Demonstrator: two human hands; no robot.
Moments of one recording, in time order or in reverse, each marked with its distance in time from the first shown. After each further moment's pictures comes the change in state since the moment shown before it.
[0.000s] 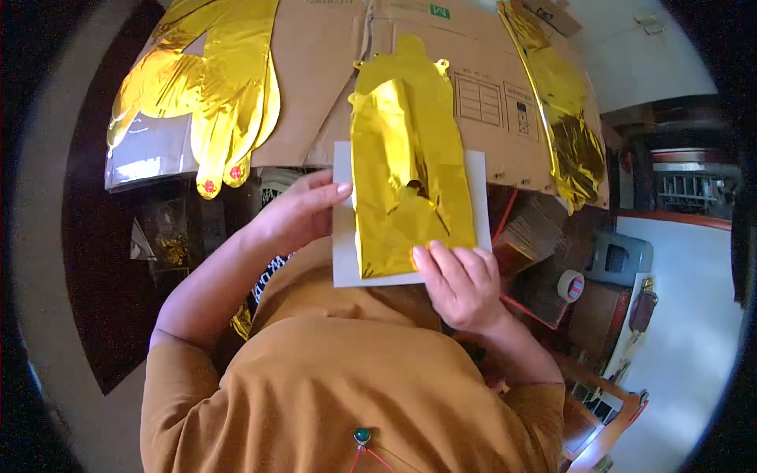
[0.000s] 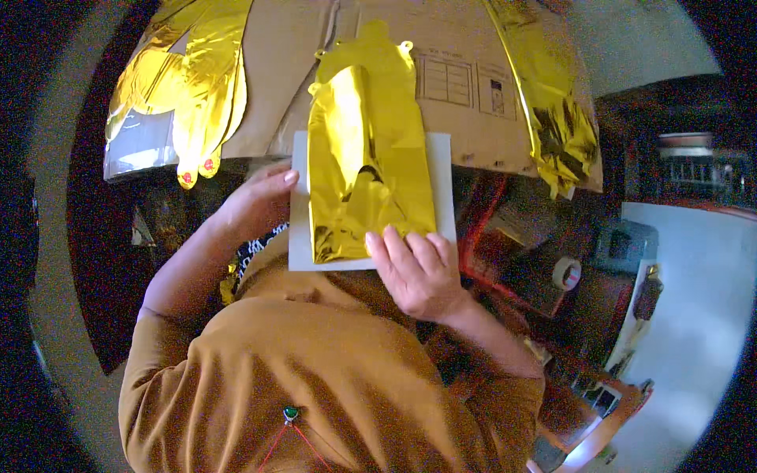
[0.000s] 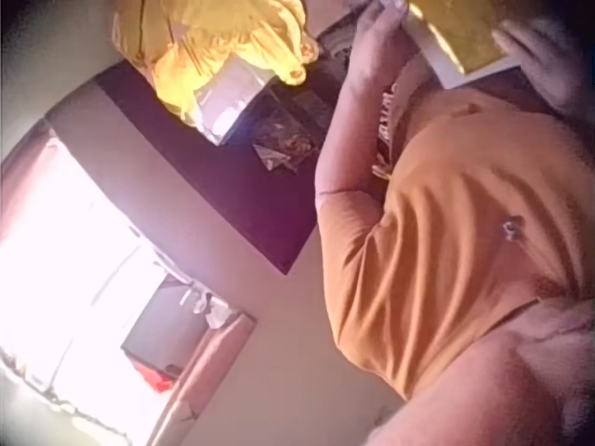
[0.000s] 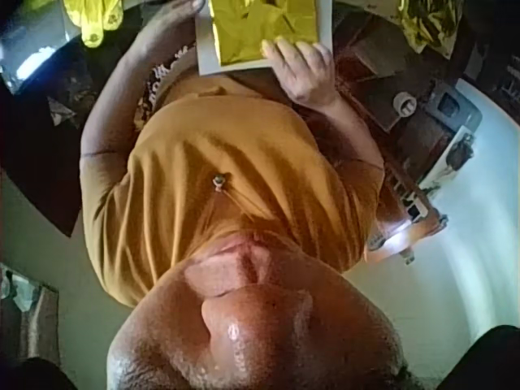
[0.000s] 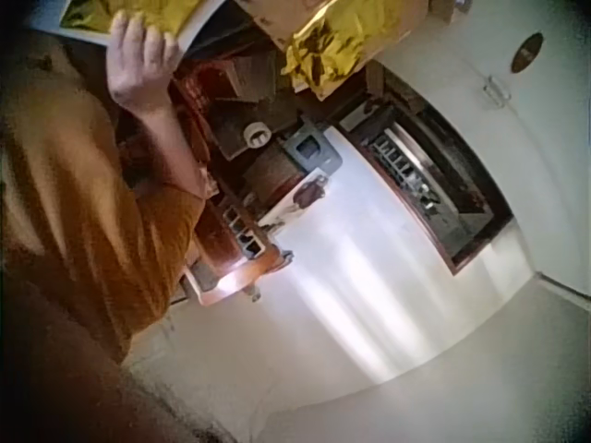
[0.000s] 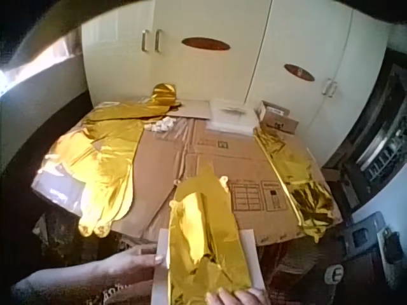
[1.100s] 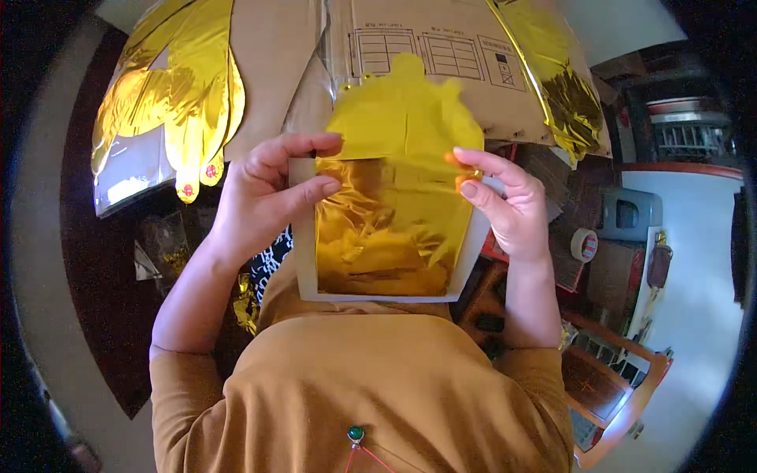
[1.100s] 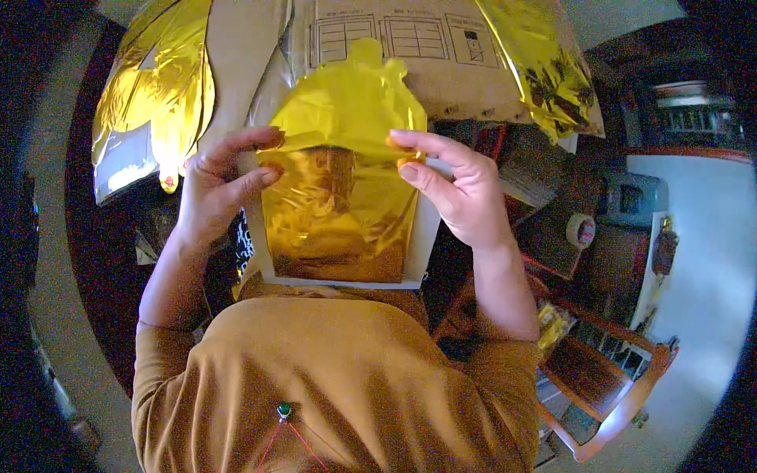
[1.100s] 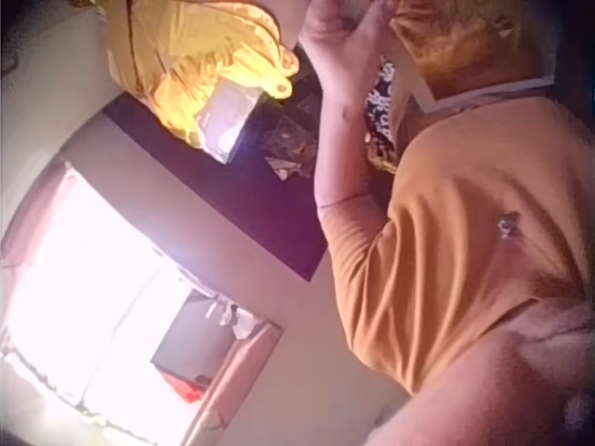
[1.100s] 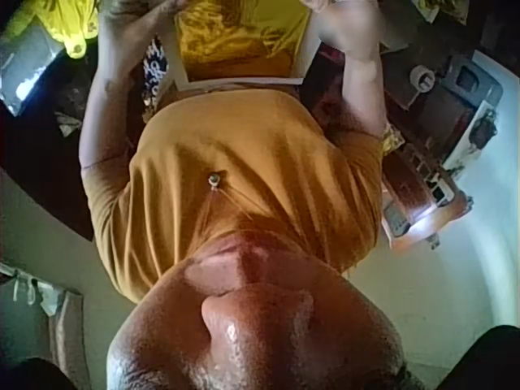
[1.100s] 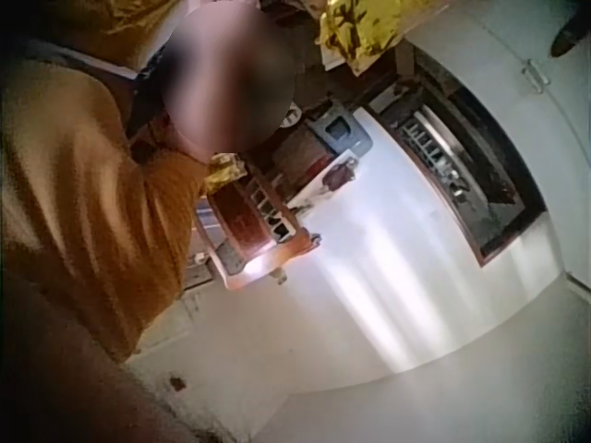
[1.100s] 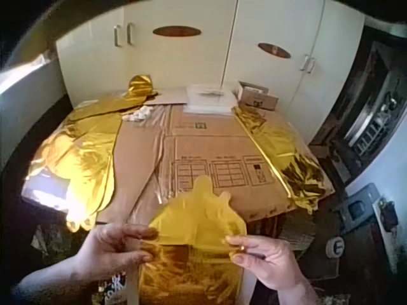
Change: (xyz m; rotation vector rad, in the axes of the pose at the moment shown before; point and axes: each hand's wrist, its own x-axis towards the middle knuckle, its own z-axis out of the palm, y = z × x) left_hand -0.022 0.016 0.021 0.791 0.076 0.484; right_hand 0.010 0.043 -0.008 1.295 0.160 0.863
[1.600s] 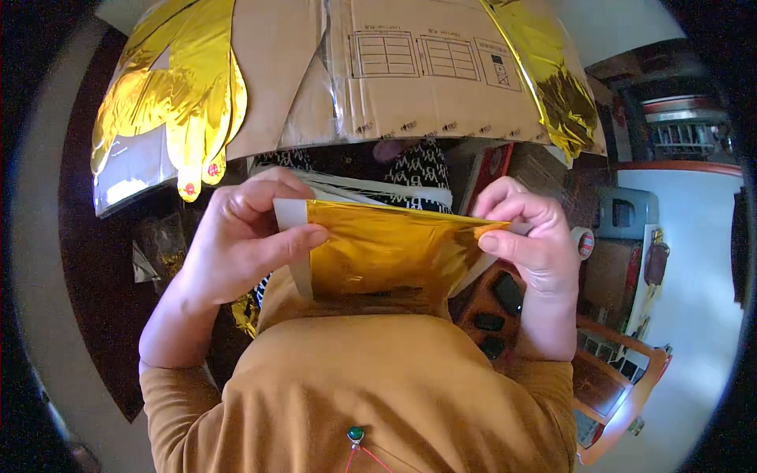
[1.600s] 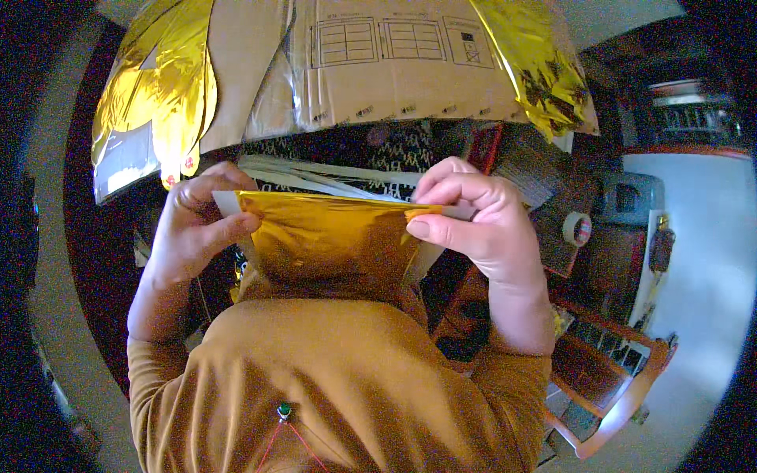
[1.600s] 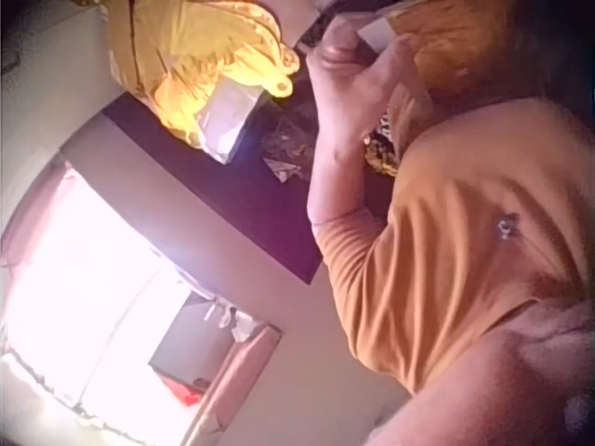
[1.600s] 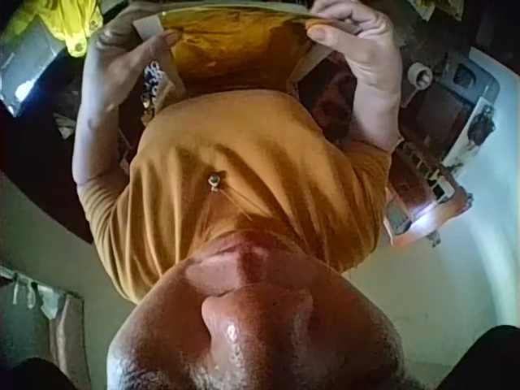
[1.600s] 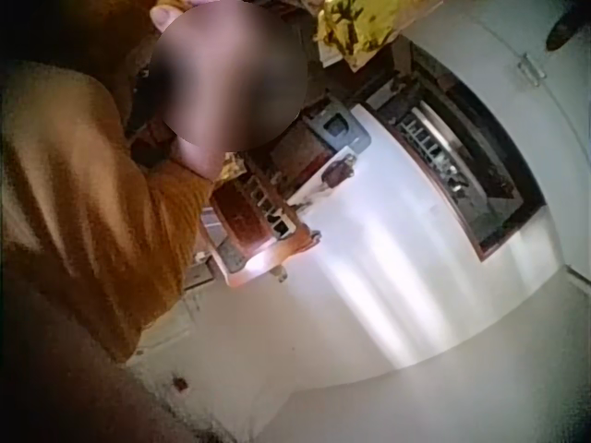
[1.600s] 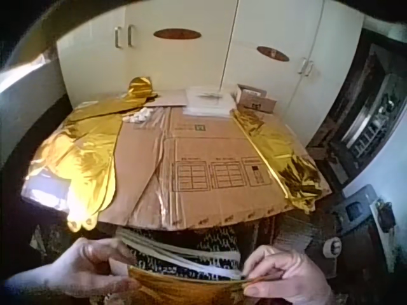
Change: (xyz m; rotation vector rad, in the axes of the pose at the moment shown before) left_hand -0.034 0.037 -0.006 -0.020 -0.076 -0.115; right_hand -0.025 -0.047 -0.006 0.141 -0.118 0.162
